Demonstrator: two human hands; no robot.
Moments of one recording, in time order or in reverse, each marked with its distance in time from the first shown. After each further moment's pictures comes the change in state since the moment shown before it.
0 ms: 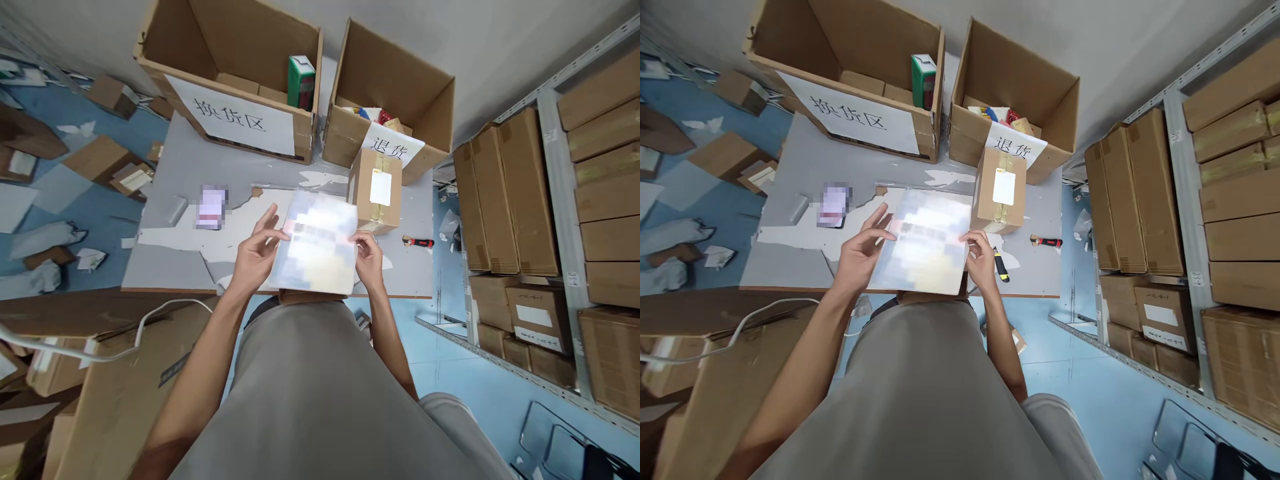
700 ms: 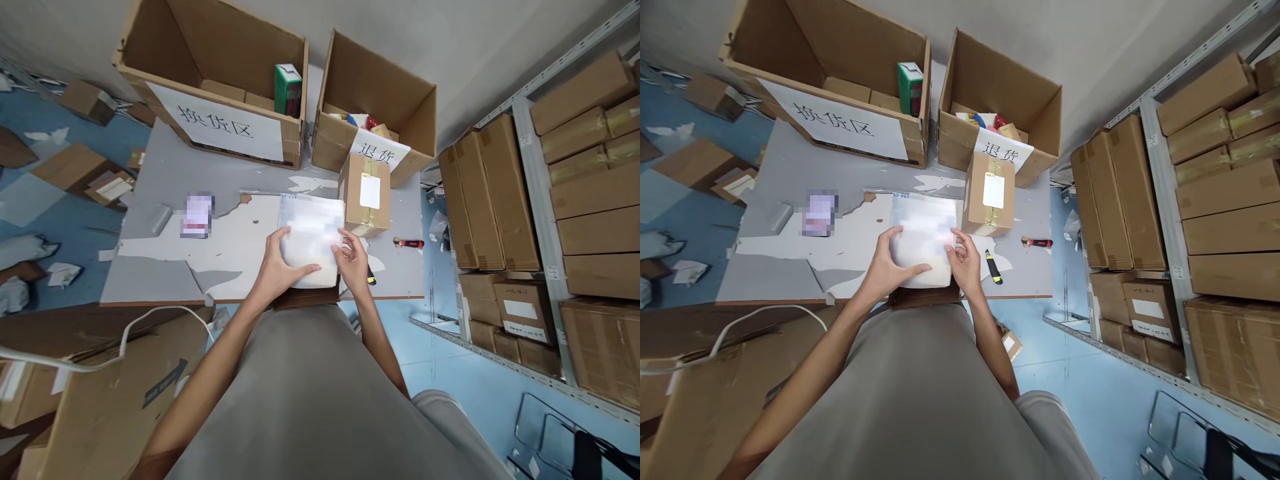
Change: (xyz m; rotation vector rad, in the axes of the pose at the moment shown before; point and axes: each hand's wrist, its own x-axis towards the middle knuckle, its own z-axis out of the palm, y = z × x) left_hand -0.006 -0.037 0.047 0.238 0.040 -0.014; right_hand -0.007 0.000 0.026 0.190 0.092 0.062
